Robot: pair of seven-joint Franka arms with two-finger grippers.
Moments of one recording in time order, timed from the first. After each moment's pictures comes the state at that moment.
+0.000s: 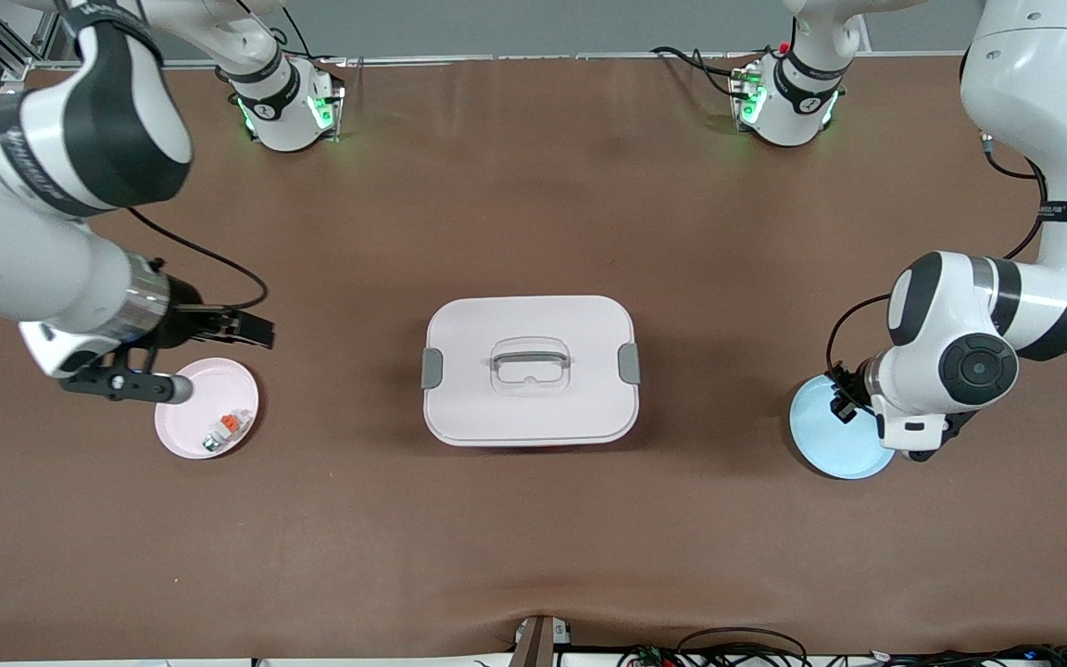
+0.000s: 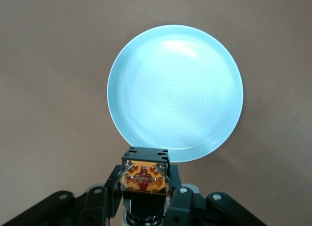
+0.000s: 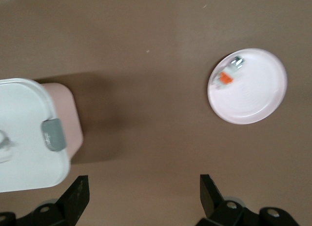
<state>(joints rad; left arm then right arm) 0.11 0.54 -0.27 -1.62 0.27 1.92 -0.91 0.18 0.32 0.00 -1.35 0.07 1.58 0.26</state>
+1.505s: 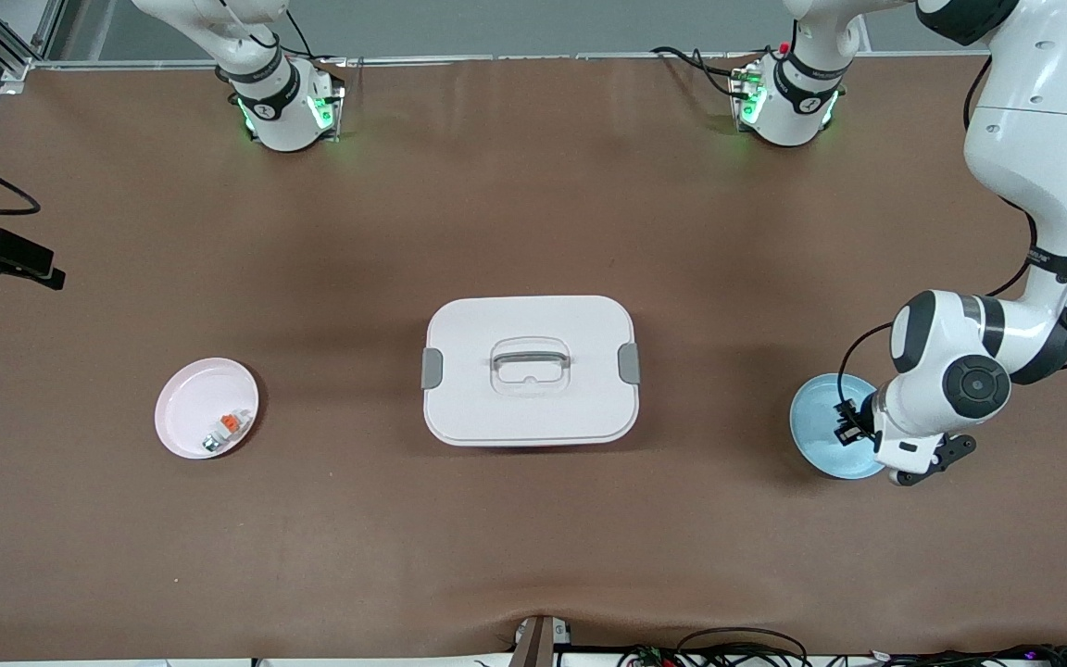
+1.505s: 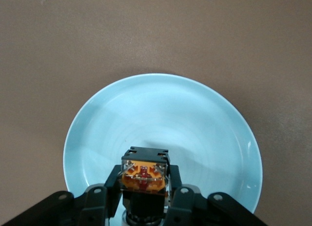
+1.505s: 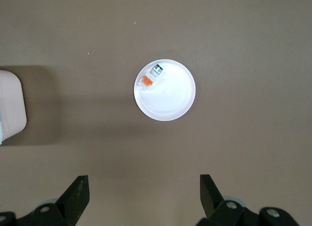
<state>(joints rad) 0.20 0.69 -0.27 -1.65 0.35 2.24 -0.72 -0.08 0.12 0.01 -1.42 0.02 1.51 -0.07</state>
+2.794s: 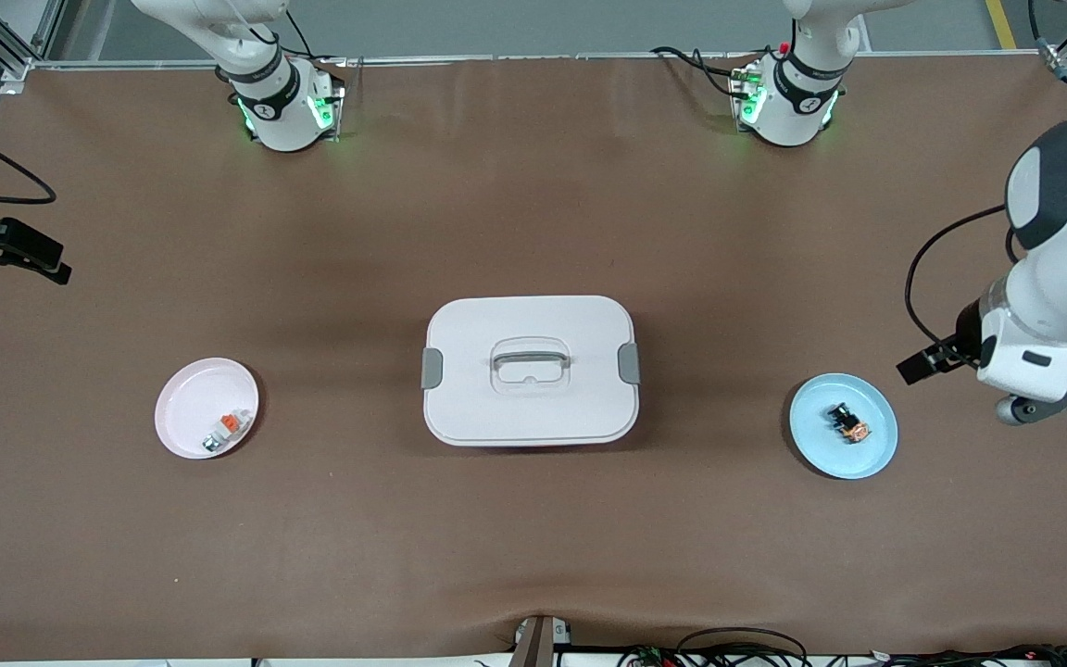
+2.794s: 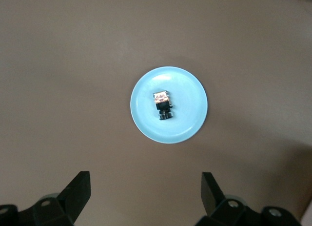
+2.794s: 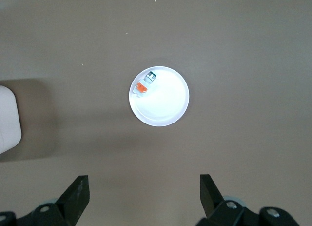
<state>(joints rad) 0.20 0.27 -0.35 -1.53 0.21 1.74 -0.55 -0.07 0.05 0.01 -1.50 -0.02 1.57 0.01</state>
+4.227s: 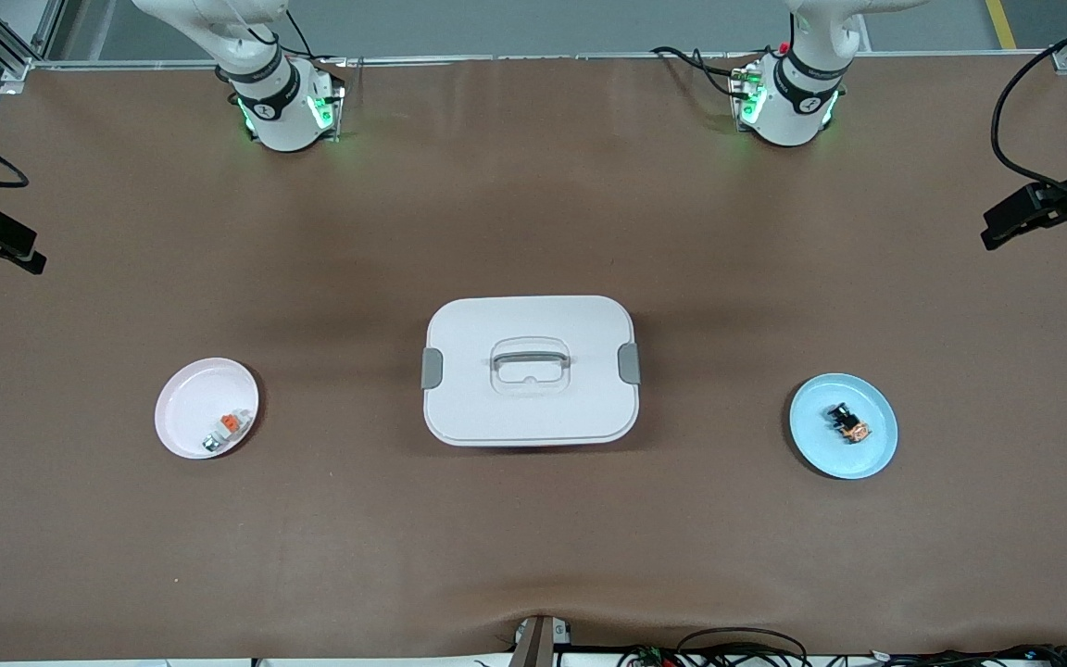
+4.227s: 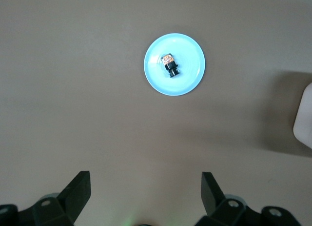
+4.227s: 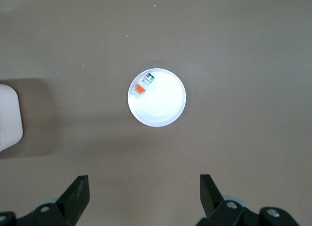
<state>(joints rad) 0.03 0.01 -0.08 -1.50 0.07 1.47 -0.19 -0.09 0.05 0.01 -1.47 -0.01 1.54 -0.03</state>
